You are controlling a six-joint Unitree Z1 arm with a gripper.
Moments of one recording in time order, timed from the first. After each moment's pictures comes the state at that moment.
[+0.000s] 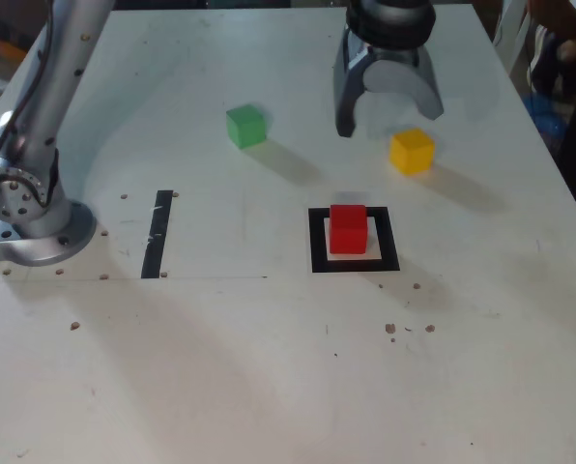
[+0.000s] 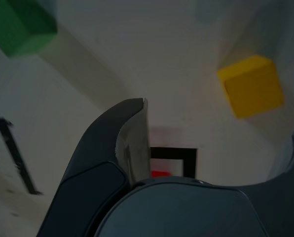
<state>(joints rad) 0.14 2.16 -1.90 1.40 0.18 0.07</state>
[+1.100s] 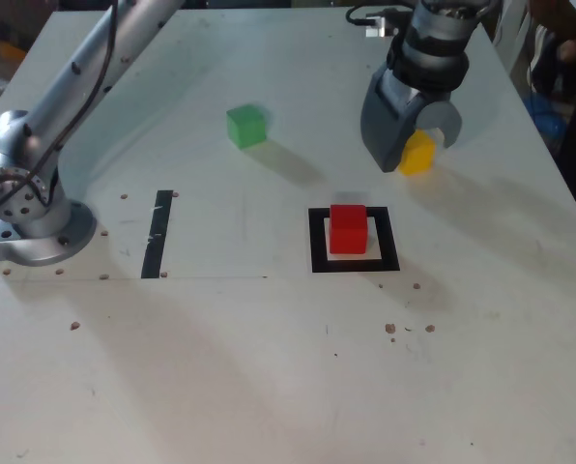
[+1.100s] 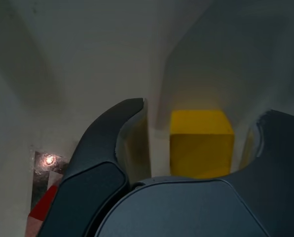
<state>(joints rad) 0.18 2.38 -2.07 1.38 0.16 -0.23</state>
